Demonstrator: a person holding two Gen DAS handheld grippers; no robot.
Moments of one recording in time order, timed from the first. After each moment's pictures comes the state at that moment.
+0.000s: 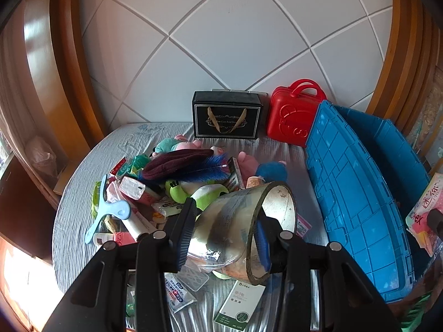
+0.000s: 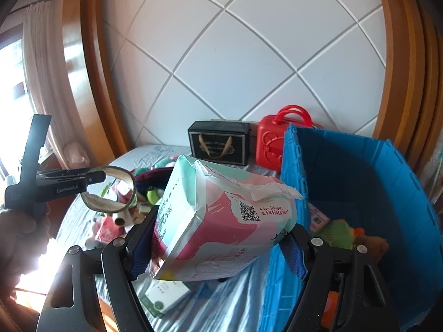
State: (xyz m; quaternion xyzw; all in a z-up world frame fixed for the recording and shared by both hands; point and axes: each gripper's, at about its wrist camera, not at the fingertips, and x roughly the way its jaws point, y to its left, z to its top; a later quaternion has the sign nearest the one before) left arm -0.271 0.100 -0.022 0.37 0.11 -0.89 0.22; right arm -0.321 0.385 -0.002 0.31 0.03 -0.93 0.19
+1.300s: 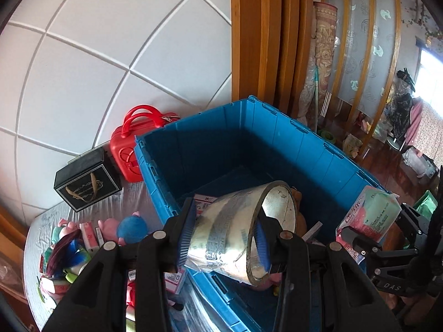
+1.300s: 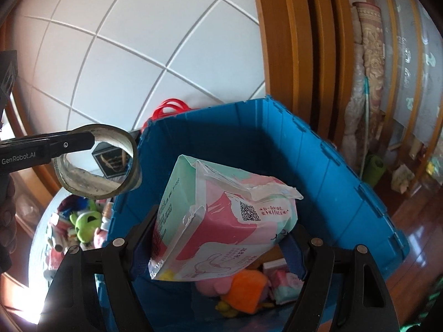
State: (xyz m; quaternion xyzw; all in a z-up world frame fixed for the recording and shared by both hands) left arm -0.467 0.378 0.025 0.38 -0.03 -0.92 -0.04; right arm -0.320 0.627 -0.029 0.33 -0.07 -0.94 -0.01
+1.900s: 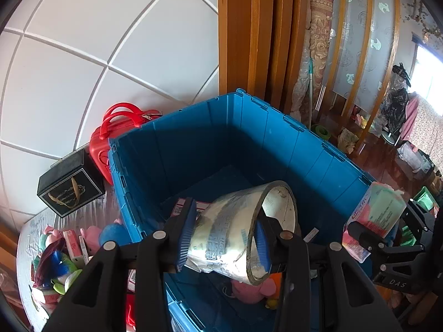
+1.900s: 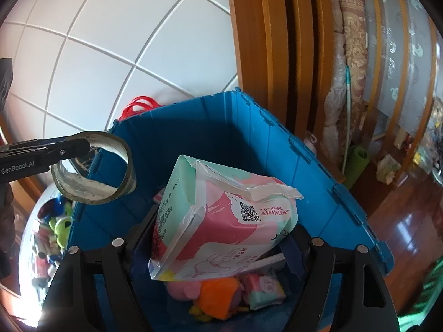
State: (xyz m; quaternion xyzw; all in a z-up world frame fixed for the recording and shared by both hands) left arm -0.518 0.401 0.003 0.40 -0.03 -0.92 -0.05; right arm -0.350 0.668 -0.043 0.35 -0.06 -0.93 -0.06
